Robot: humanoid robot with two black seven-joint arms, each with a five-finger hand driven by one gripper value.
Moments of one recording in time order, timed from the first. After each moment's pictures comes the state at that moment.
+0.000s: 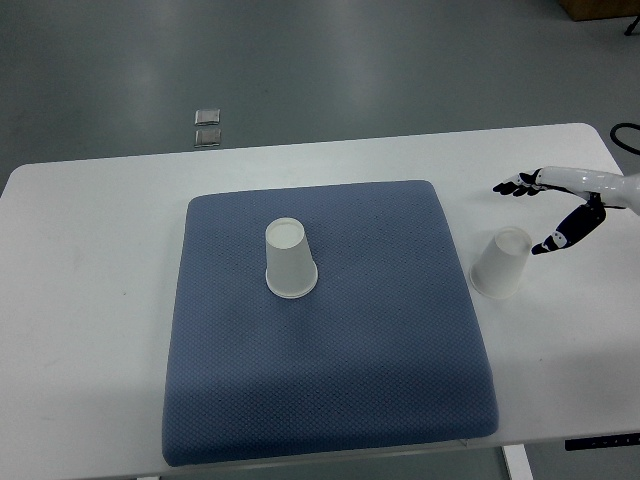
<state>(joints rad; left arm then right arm) -0.02 0.00 -0.15 -0.13 0.08 -0.08 0.10 0.71 -0.86 0.59 1.17 -1.39 0.40 0.23</state>
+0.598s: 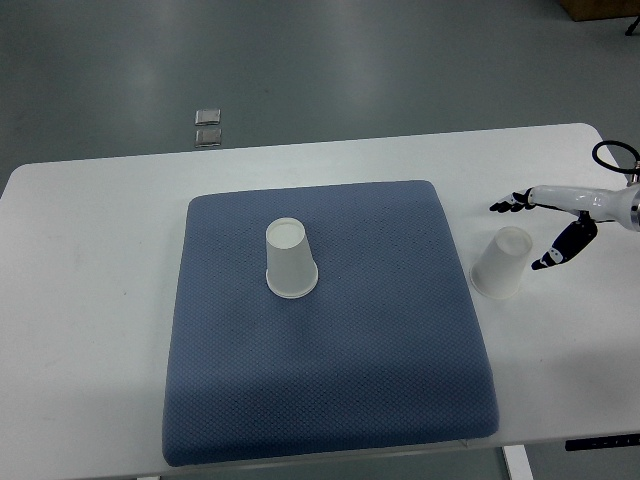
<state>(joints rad) -0.02 0.00 -0.15 -0.13 0.08 -0.08 0.10 0.73 -0.83 0.50 1.15 -1.47 0.35 0.23</state>
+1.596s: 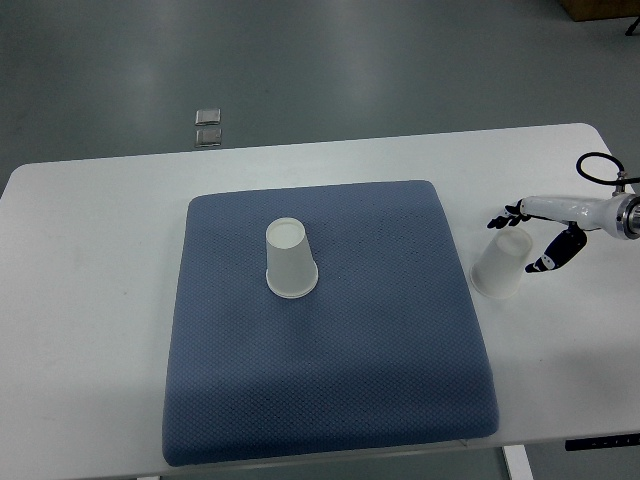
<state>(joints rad) -0.02 0.00 -0.15 -0.13 0.08 -0.08 0.10 0.75 -0.79 0.44 1.11 -1.52 0.31 0.24</state>
